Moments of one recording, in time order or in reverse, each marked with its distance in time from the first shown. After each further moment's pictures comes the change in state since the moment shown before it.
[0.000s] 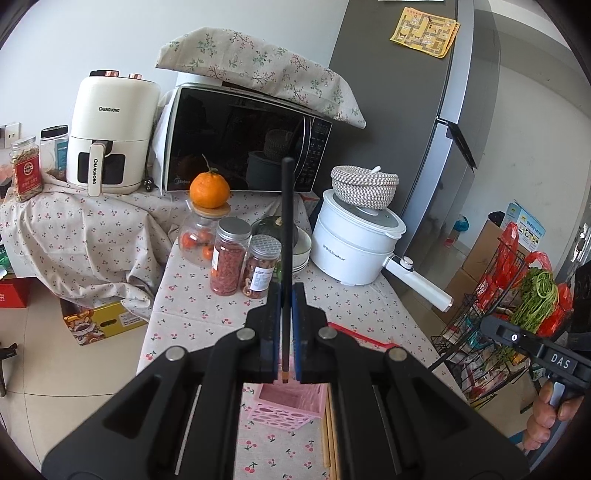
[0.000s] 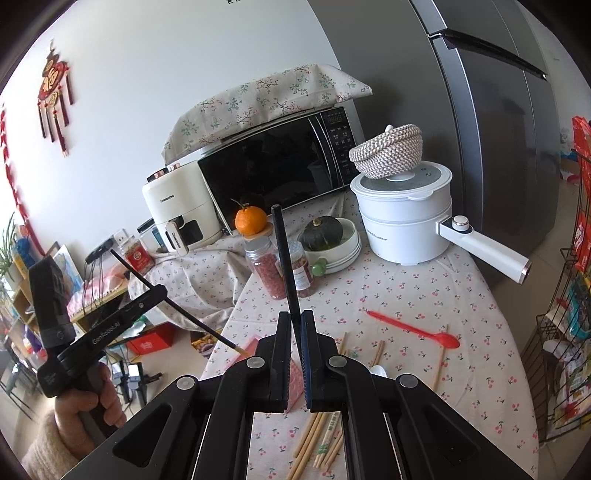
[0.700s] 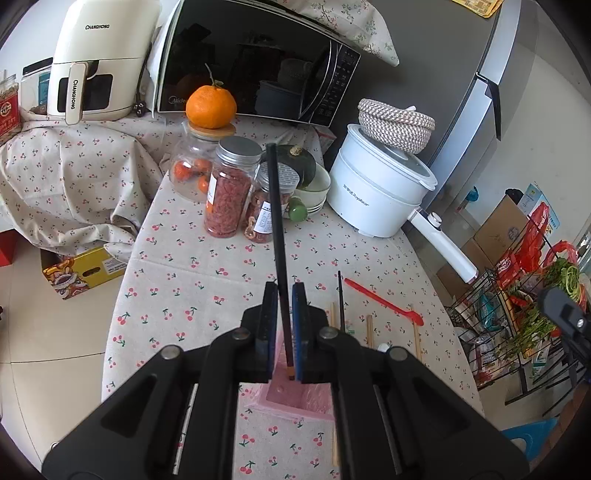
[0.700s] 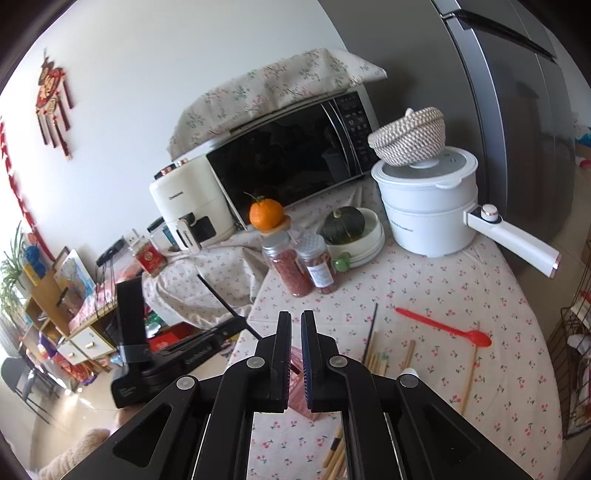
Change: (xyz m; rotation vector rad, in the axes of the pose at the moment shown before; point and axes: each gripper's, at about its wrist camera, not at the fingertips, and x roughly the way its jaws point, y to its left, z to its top) left arm 0.073 0.016 -0.018 -0.074 0.242 -0.010; right arm 0.043 0.008 0.009 0.056 0.075 0.031
